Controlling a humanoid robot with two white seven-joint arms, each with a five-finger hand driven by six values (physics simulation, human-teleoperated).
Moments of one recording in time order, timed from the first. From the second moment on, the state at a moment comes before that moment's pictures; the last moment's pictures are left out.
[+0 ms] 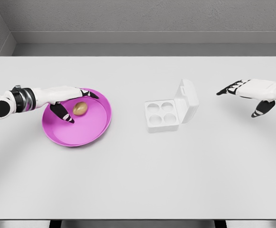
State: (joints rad) left arm -0.69 0.69 -0.74 -1.29 -0.21 -0.26 -0.61; right arm -0.67 -0.92 0.66 -1.30 0.33 -0.51 0.61
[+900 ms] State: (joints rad) left arm -0.68 0.69 -0.74 -1.29 -0.21 -0.25 -0.61; right arm -0.67 -0.93 0.66 -1.31 0.34 -0.51 0.61
